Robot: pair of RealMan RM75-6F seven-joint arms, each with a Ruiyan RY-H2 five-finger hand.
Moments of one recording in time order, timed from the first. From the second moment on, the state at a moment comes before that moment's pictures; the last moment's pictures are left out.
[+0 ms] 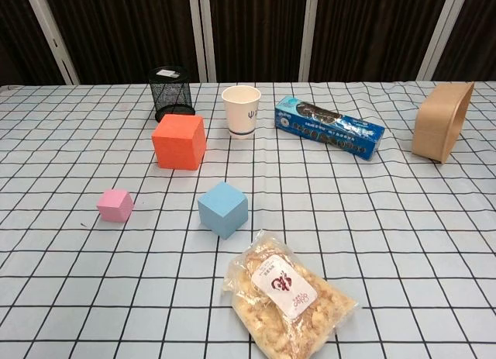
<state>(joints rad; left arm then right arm) -0.11 -1.13 -0.03 -1.66 1.48 1.46 0.27 0.12 -1.22 0.06 -1.52 -1.50 1.46 -0.18</state>
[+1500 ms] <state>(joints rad) -0.40 -1.00 -0.12 -1.85 1.52 1.13 0.27 0.10 -1.20 0.05 -1.55 -1.52 1.47 -0.18</state>
